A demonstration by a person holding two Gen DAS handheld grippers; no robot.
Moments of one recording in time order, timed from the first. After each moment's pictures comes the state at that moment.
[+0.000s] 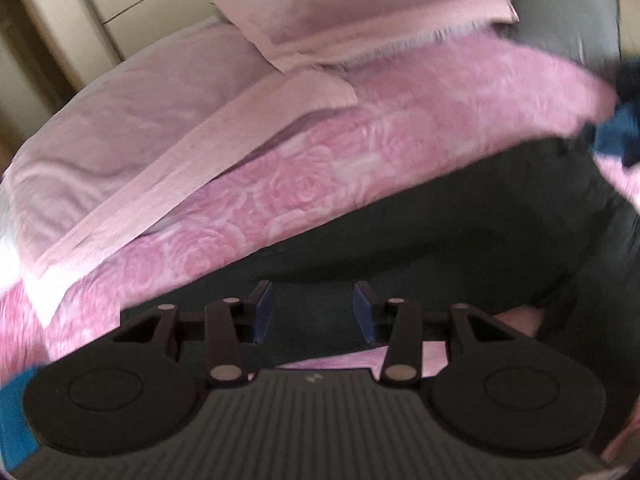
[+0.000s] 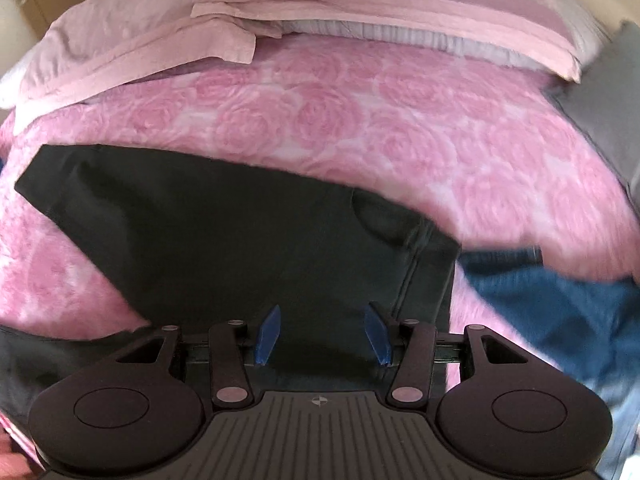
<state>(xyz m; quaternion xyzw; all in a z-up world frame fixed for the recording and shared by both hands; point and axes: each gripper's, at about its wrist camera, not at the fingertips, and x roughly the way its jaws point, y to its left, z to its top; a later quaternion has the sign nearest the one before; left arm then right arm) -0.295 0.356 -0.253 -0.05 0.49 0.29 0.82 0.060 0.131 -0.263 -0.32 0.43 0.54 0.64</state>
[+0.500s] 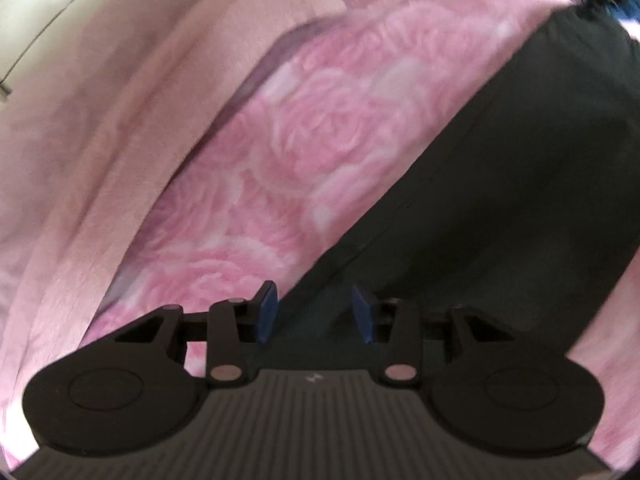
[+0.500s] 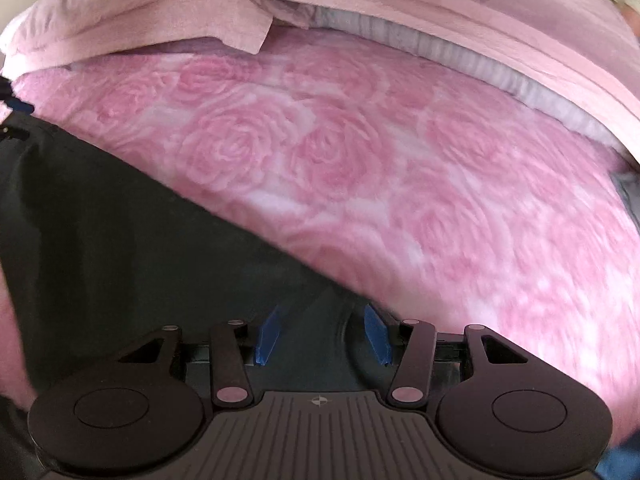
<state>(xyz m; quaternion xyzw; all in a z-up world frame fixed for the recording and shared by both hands) -0.278 0.512 -0.410 0.06 0.55 0.15 0.82 0.093 0.261 -0.361 -0.39 0.37 0.59 0.61</state>
